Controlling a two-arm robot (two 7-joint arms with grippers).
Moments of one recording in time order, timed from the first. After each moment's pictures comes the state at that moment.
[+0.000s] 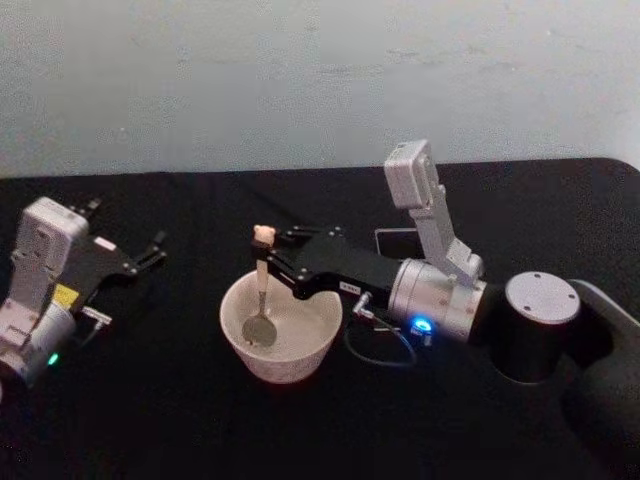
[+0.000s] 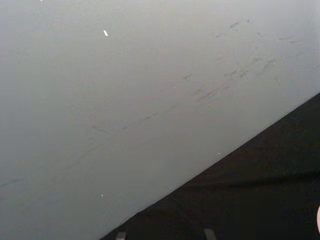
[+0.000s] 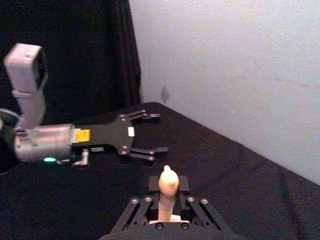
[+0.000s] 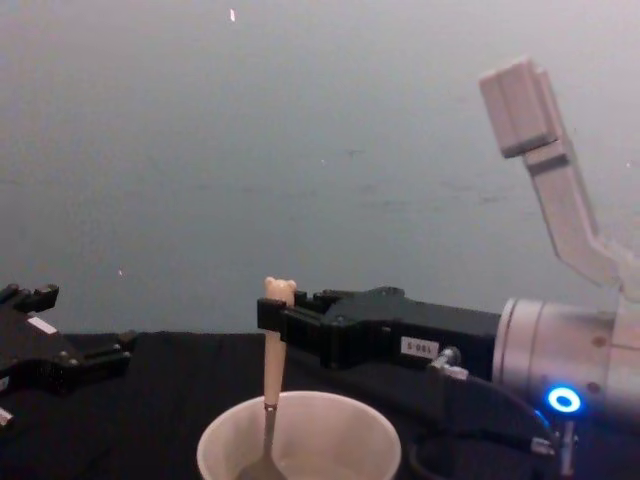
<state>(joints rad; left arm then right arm) -0.20 0.60 0.45 -1.41 -0.25 -0.12 0.03 0.44 0.31 -0.61 -1.31 0.50 0.03 0.59</state>
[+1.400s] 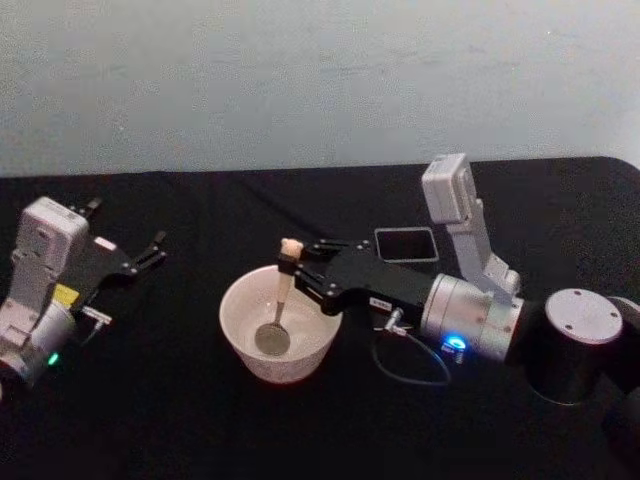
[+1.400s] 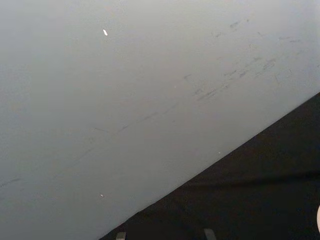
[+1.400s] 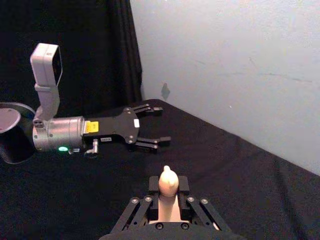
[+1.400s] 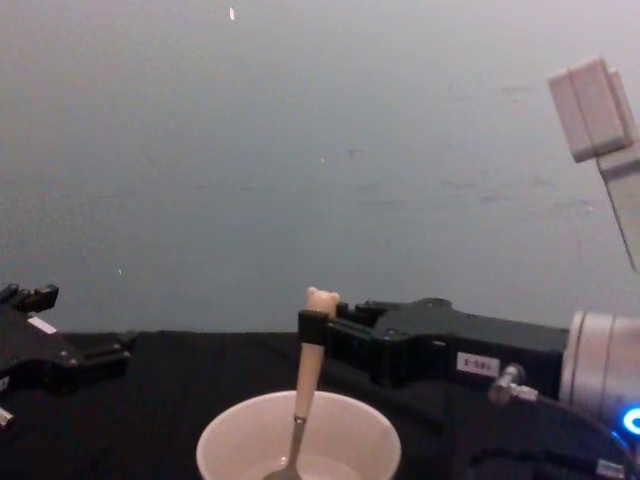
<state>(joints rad) -0.20 0.60 0.45 -1.41 -0.25 -0.12 0.03 0.35 0.39 -0.57 -1.42 0.52 0.05 0.59</state>
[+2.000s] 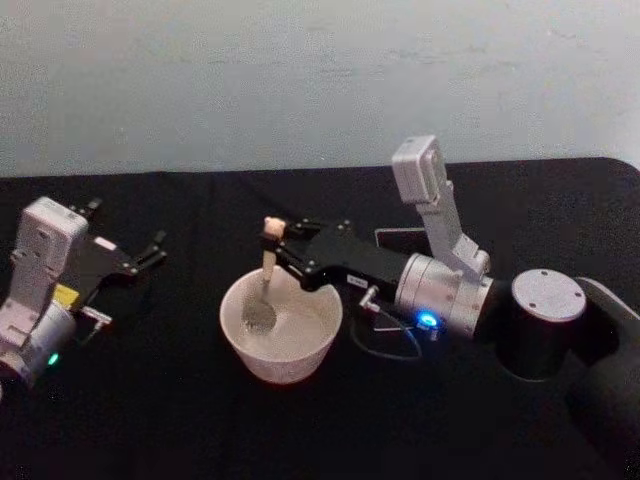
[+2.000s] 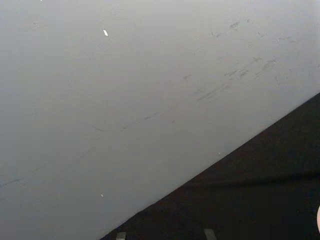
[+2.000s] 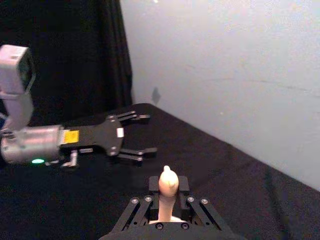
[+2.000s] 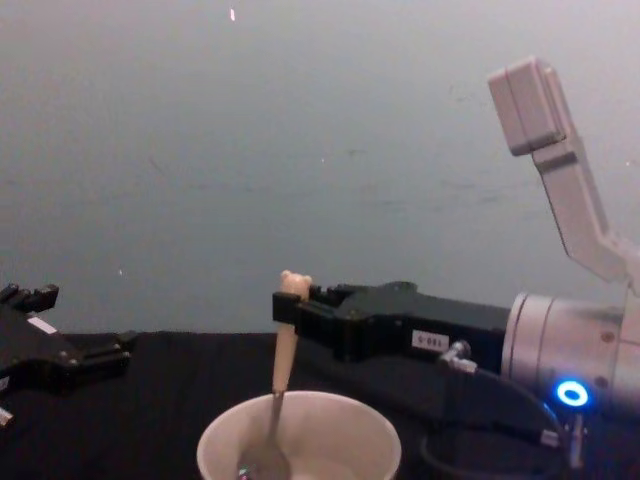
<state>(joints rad) -0.20 0.60 0.45 -1.41 -0.25 -0.12 0.03 0.44 0.31 -0.60 -1.31 0.49 0.03 0.57</state>
